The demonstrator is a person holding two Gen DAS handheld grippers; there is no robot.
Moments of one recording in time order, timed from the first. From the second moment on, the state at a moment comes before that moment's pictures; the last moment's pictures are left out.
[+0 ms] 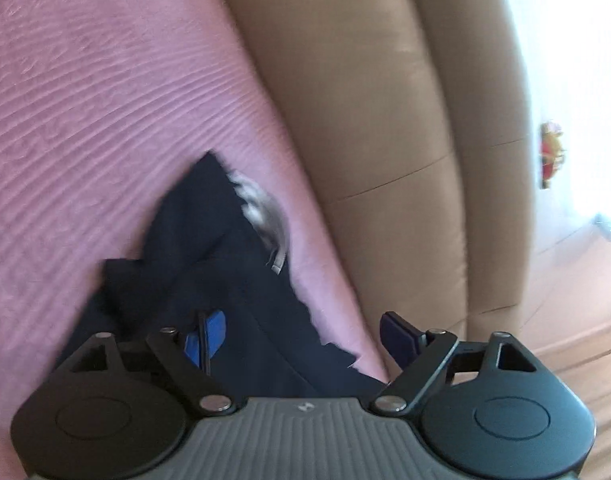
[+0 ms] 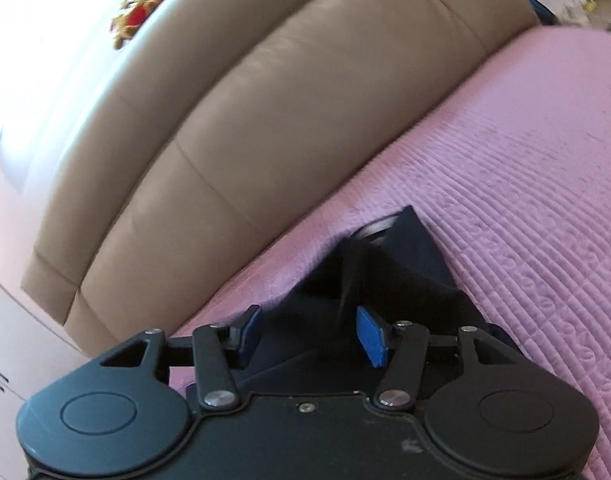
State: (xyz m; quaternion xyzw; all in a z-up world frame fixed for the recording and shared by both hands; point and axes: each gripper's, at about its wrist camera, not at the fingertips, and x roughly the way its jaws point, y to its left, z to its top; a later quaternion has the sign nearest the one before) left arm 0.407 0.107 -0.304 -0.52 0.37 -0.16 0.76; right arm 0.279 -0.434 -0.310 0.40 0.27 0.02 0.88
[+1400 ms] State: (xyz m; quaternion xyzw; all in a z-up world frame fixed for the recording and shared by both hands) left arm 0.512 -0.006 -0.316 -0.11 0.46 -0.15 0.87; right arm 0.376 -0.411 -0.378 0.15 0.41 -0.04 0.90
